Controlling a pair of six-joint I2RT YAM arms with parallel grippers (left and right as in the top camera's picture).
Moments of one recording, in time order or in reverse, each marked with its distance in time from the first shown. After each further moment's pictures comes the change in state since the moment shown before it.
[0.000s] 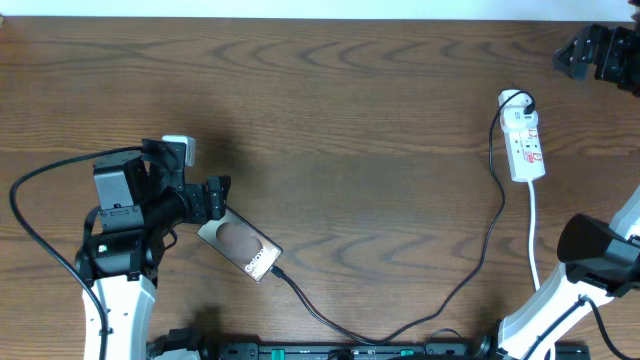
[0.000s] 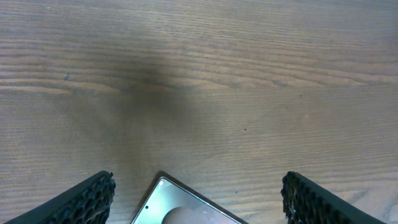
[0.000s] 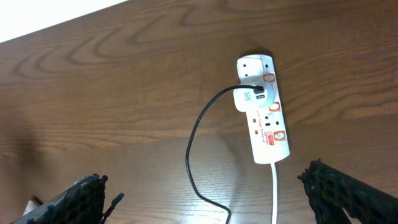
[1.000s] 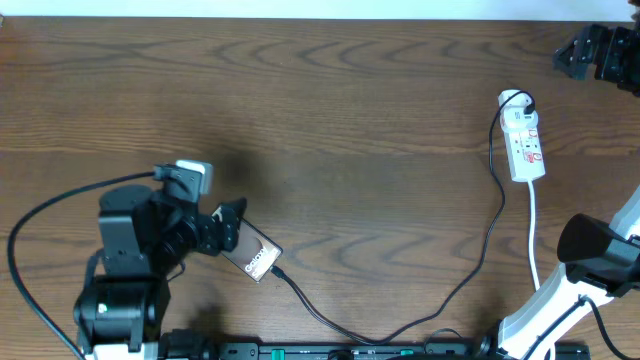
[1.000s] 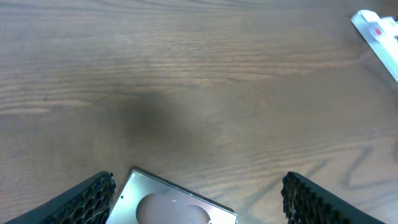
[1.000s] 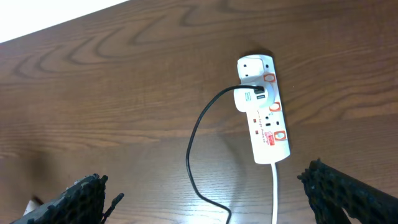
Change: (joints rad) left arm -0.143 -0.265 -0.004 -0.138 -0.023 0.000; right arm 0.000 0.000 0.000 0.000 -0.002 0.000
